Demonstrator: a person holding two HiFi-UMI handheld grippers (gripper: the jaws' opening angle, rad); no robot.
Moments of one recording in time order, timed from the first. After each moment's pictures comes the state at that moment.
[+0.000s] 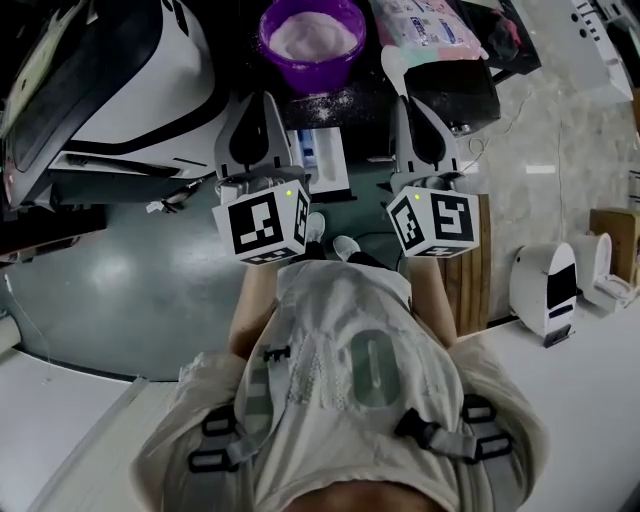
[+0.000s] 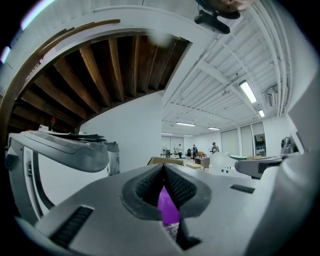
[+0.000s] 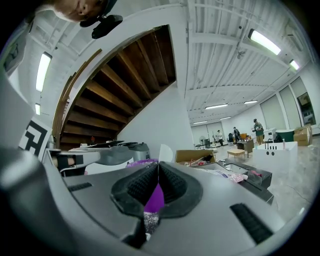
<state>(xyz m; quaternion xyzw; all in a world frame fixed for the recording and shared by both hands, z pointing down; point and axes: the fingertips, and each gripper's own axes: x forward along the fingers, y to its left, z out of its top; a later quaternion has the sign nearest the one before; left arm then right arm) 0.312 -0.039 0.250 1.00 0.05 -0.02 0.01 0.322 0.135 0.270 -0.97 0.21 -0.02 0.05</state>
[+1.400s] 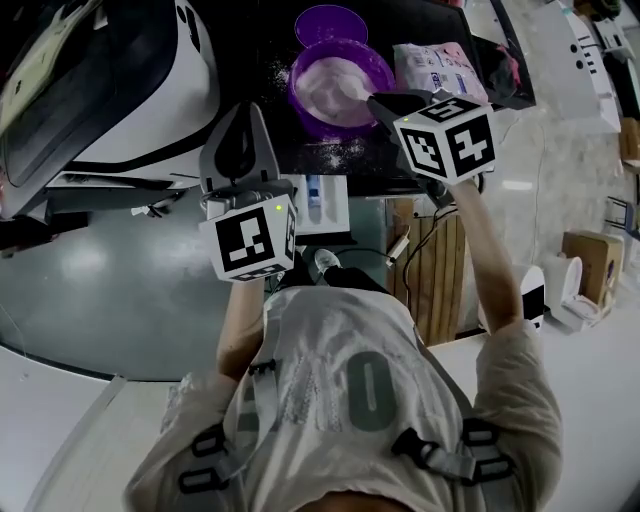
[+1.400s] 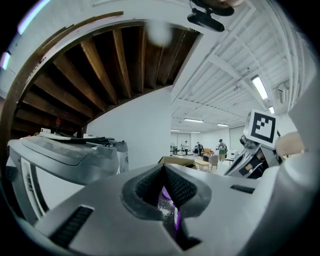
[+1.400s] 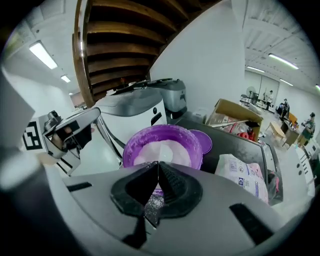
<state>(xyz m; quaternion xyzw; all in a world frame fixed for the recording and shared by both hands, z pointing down) 0.382 -0.111 0.220 1.00 0.00 0.01 0.01 0.440 0.042 0.299 -0.81 0.42 -0.38 -0.14</state>
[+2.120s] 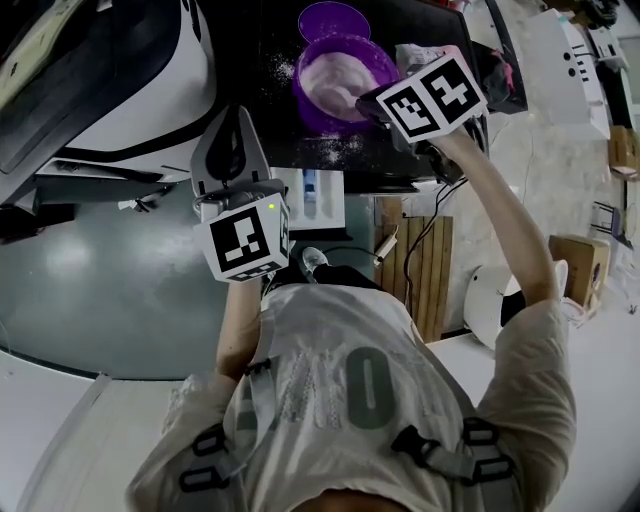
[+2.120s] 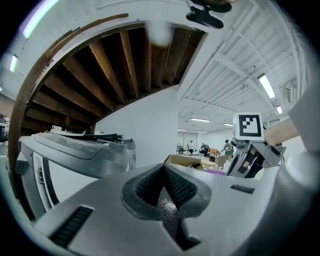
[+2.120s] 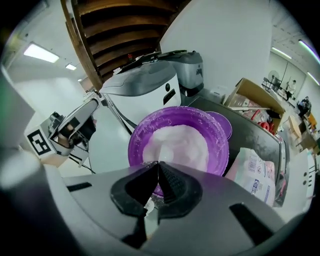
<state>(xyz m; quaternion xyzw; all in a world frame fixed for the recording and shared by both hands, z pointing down) 0.365 -0.136 0.236 1.00 -0.04 0.01 0.02 0.431 0.019 0.327 -0.71 0.47 -0.50 -0.19</state>
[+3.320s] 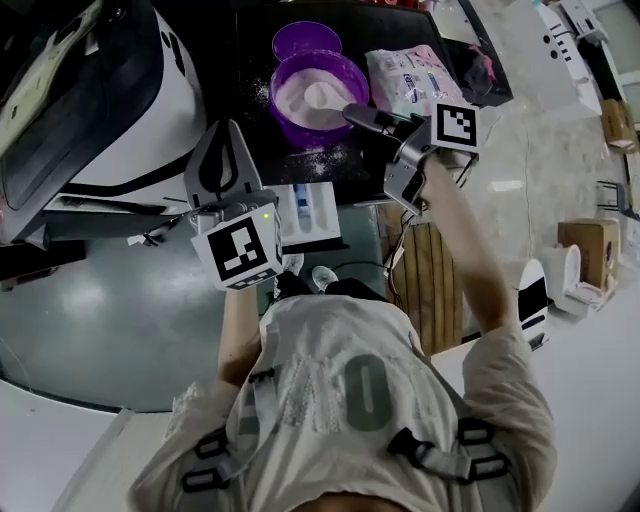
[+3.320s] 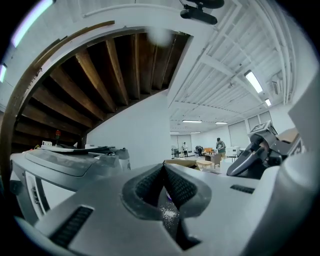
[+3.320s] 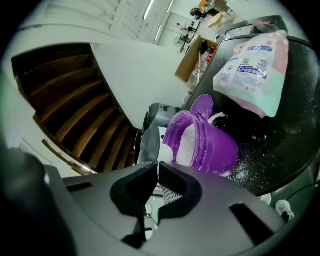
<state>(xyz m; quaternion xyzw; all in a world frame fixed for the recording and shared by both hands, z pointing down) 0.366 -0.113 0.212 1.00 0.00 -0.02 -0.04 0.422 0.048 0.283 -0.69 0.37 -0.42 0.46</state>
